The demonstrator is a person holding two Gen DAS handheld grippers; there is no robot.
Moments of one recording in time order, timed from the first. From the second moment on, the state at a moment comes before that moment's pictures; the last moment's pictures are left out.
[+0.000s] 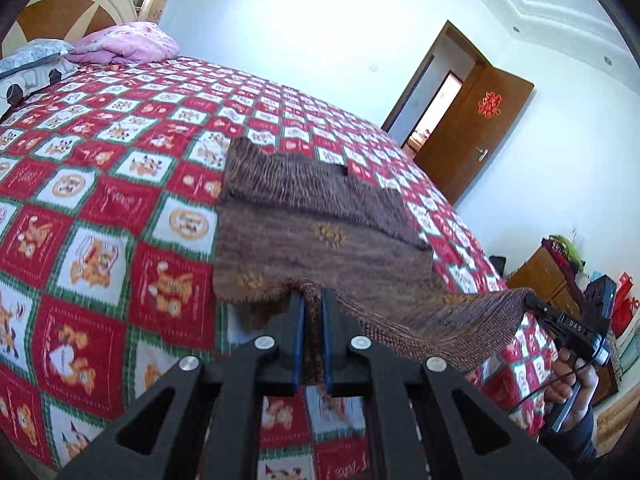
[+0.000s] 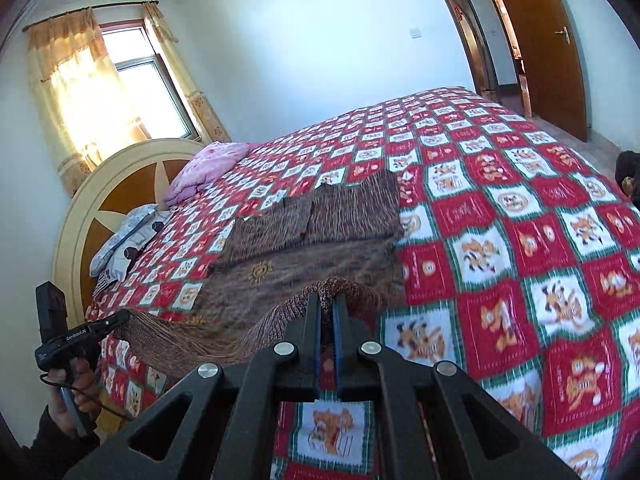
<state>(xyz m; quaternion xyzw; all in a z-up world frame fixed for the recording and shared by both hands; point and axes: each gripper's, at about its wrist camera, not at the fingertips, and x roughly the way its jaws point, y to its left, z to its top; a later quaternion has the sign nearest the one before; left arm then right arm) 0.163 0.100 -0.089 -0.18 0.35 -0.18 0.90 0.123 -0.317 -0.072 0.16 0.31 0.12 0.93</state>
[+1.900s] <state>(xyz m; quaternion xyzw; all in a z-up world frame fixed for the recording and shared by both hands) 0.414 0.088 -0.152 0.00 0.40 -0.06 0.91 0.452 -0.212 -0.145 -0.12 0.41 0.16 0.89</state>
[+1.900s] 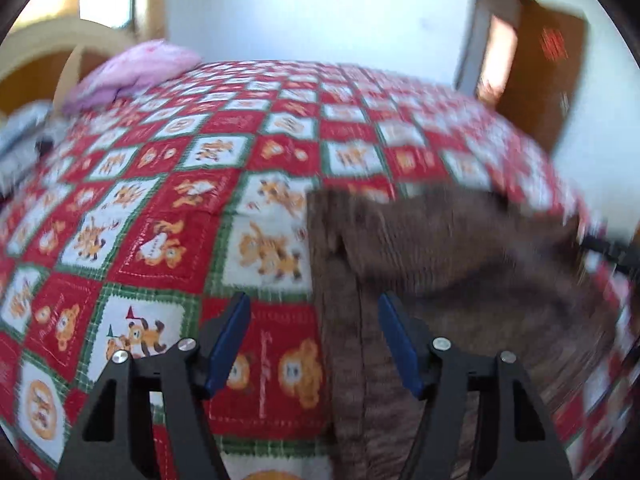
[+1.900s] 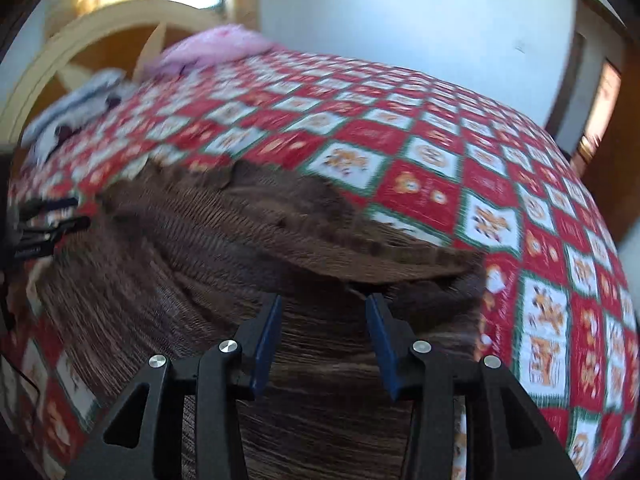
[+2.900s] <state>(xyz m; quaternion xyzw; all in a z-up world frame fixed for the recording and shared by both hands) 0.506 0.089 -0.145 0.01 0.42 0.08 0.90 0.552 -0.238 -0.135 -0.09 0.40 -0.01 0.91</state>
